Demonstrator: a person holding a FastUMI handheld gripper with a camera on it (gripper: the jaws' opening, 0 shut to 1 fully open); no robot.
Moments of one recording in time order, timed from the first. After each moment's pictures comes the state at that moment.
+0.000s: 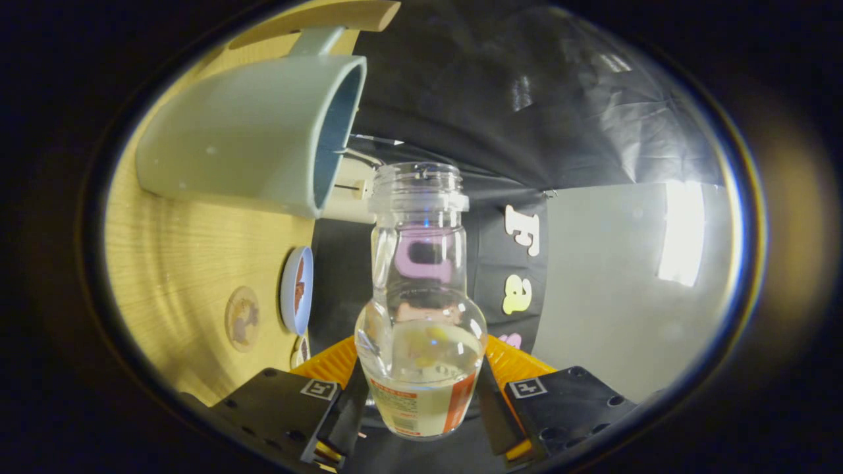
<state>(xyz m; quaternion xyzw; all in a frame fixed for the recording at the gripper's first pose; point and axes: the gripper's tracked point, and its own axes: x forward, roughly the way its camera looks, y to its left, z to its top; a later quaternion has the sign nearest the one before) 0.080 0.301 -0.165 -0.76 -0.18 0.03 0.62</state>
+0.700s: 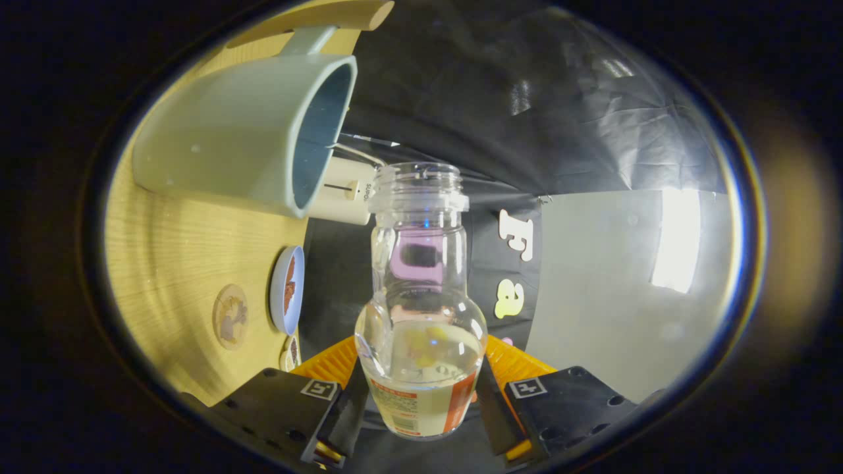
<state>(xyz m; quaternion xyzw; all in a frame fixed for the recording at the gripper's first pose) 0.080 0.302 -0.160 -0.77 -0.20 0.02 0.61</state>
